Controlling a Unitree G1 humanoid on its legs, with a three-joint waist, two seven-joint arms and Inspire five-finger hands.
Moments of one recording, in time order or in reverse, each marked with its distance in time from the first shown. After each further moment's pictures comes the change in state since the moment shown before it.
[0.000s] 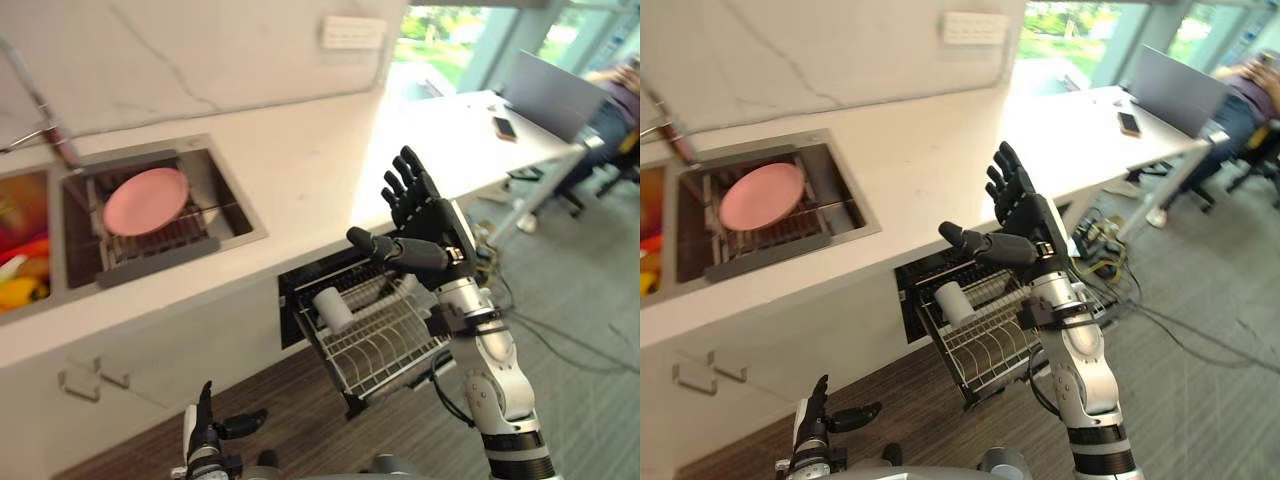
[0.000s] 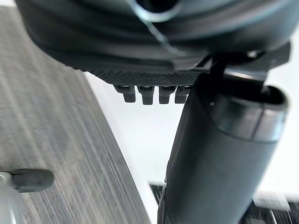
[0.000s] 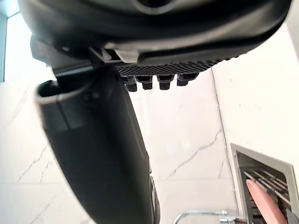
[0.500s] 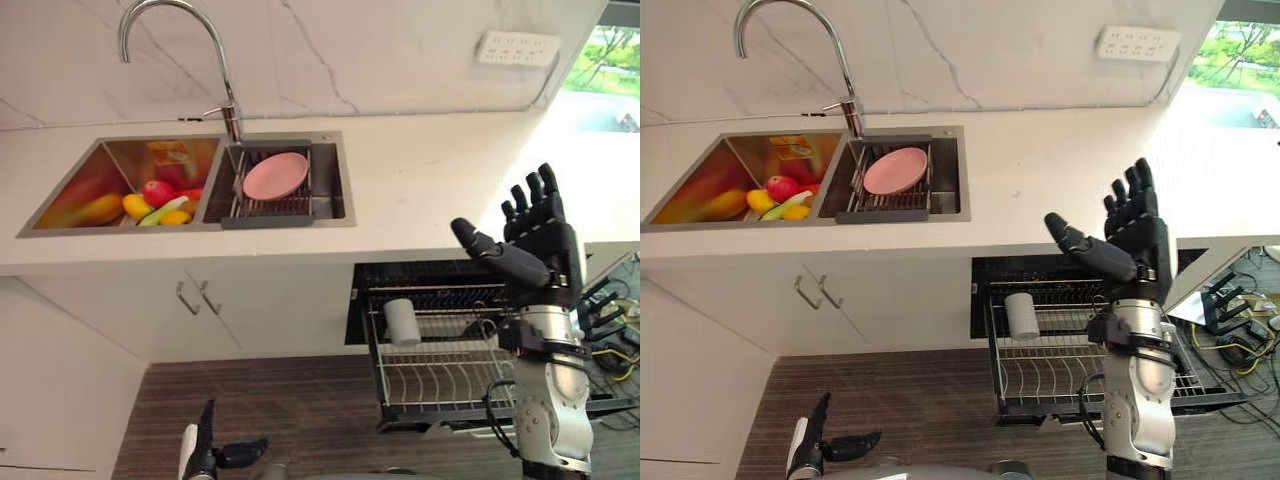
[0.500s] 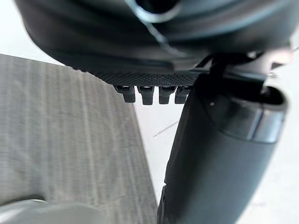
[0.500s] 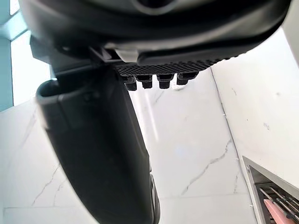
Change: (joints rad) left arm 0.147 -0.052 0.010 -0.094 0.152 -0.035 -0.026; right arm 0.072 0.007 -0.347 0.026 0.000 -0.039 -0.041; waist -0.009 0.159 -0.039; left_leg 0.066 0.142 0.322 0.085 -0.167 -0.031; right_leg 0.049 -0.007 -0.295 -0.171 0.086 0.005
